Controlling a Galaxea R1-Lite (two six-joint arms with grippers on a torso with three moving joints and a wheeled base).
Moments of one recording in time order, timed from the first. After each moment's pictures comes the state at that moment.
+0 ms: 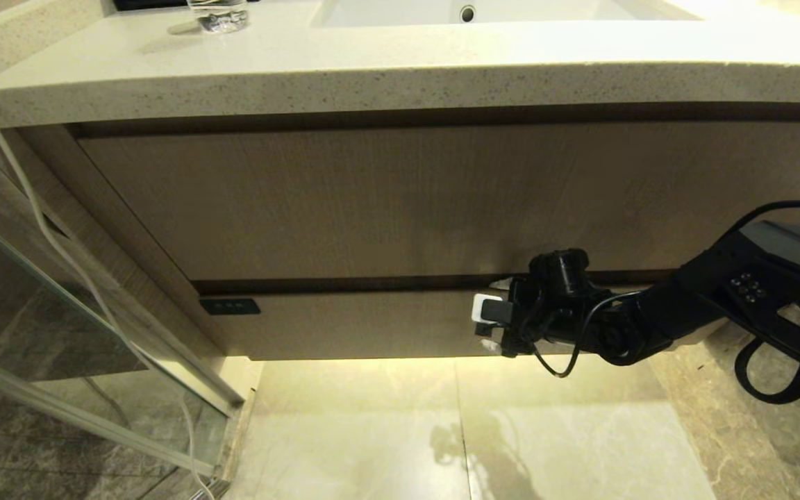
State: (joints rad) left arm 0.00 0.00 0.00 0.00 0.00 0.00; right arm 0.36 2.29 -1.20 -0.46 0.10 -1.15
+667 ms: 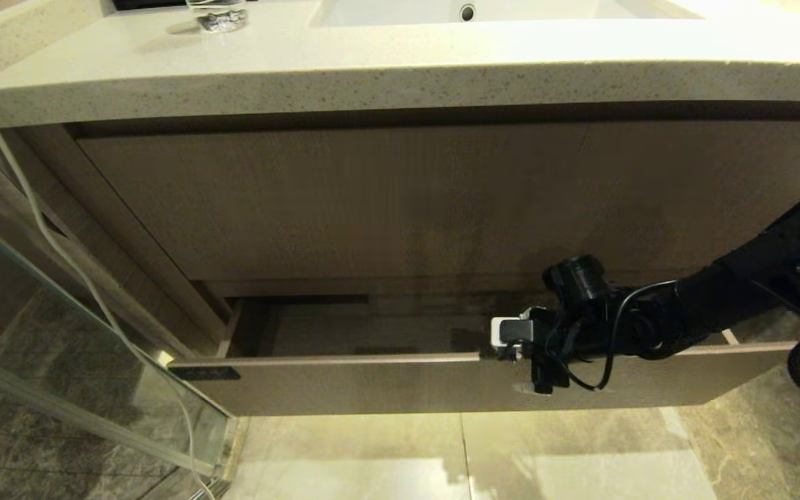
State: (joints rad) left arm 0.00 0.00 0.00 0.00 0.00 0.00; right arm 0.35 2.12 -1.12 -0.15 0.10 -1.15
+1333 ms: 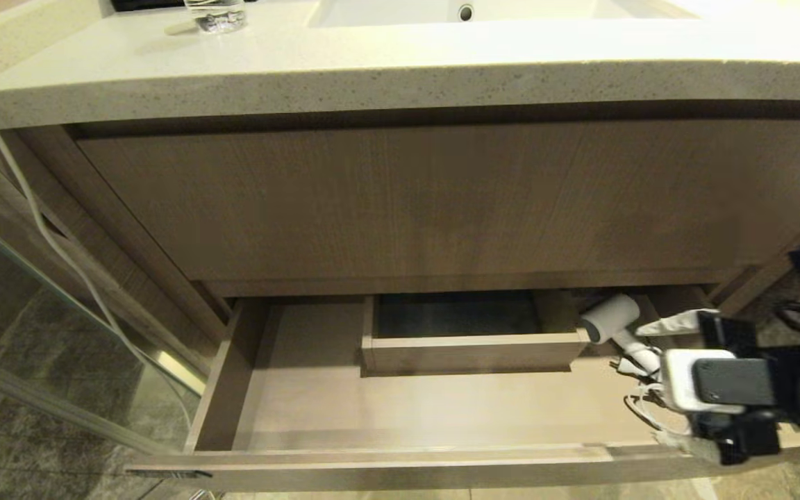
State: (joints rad) left arm 0.00 0.00 0.00 0.00 0.00 0.00; right arm 0.32 1.29 -0.74 0.17 0.08 -1.25
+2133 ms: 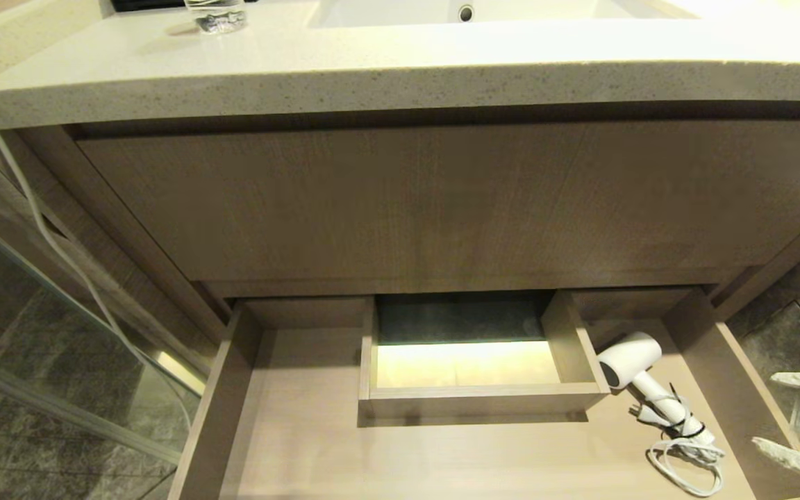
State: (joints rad) left arm 0.00 0.00 0.00 0.00 0.00 0.00; right arm 0.13 0.98 -0.52 0.11 -0.01 -1.08
